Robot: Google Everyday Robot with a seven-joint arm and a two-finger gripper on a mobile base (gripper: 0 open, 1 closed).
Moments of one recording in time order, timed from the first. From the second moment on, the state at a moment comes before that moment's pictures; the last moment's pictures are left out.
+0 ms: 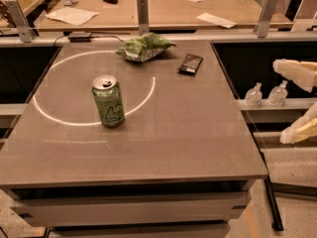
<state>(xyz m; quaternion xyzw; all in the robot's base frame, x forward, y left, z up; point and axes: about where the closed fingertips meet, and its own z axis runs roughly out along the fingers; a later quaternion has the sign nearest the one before) 0.440 -0.231 0.966 -0.50 0.63 0.30 0.51</state>
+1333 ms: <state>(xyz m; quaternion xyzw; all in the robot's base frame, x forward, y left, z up) 0.469 -0.123 0.944 -0.43 0.64 0.25 0.58</state>
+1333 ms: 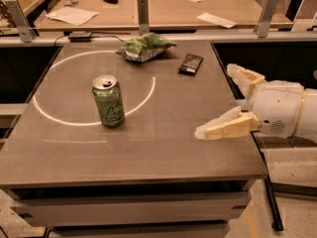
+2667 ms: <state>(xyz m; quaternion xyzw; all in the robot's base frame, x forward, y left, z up) 0.477 -0.022 0.929 -0.48 0.60 0.29 0.57</state>
